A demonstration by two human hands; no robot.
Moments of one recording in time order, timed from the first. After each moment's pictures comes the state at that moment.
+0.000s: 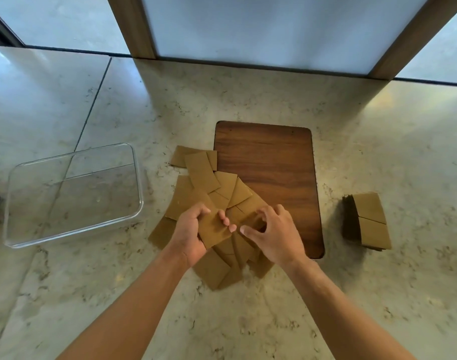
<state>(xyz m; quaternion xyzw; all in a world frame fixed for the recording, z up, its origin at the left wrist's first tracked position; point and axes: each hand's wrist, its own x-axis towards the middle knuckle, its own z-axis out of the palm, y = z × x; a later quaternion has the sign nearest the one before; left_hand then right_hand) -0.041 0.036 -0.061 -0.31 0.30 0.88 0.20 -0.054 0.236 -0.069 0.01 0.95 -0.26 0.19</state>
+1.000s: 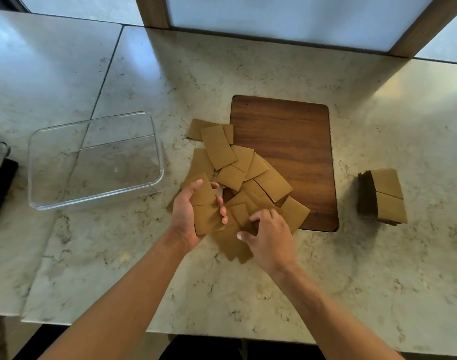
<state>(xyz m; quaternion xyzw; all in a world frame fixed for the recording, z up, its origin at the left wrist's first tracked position) -0.005 0.003 -0.064 -0.29 0.34 0.88 0.17 0.019 0.188 -0.071 0.01 0.95 -0.25 0.17</state>
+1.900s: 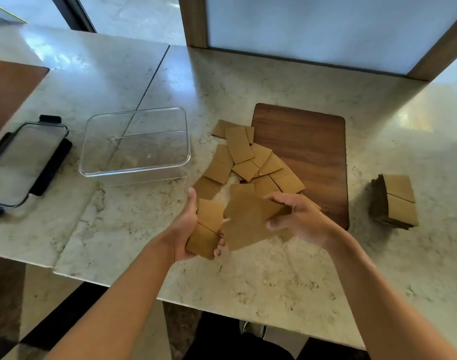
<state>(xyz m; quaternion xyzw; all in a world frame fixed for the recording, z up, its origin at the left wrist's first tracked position) 0.078 -0.031 -0.067 -0.31 0.38 0.80 0.35 -0.003 0.231 -0.012 -0.11 0.72 -0.56 0.40</state>
